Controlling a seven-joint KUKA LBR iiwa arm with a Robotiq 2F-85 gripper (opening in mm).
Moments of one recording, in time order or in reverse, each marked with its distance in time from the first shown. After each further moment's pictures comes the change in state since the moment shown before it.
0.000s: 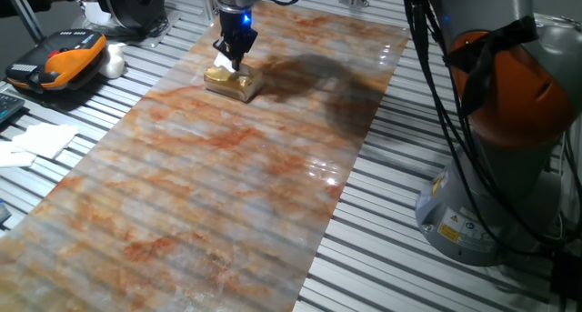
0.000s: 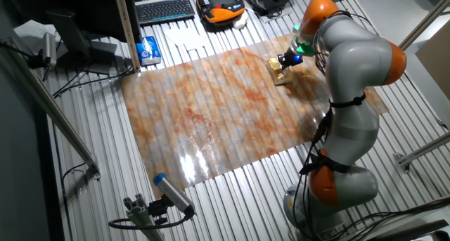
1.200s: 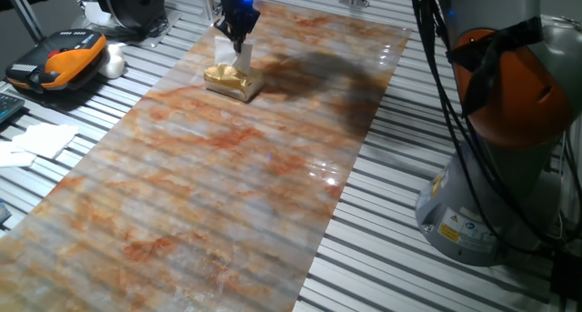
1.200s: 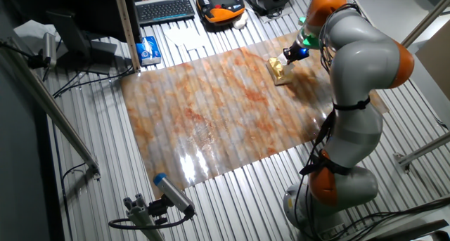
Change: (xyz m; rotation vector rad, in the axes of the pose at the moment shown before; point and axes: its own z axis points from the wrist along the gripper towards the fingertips) arm 0.004 -0.004 -0.064 0.014 0.003 -0.005
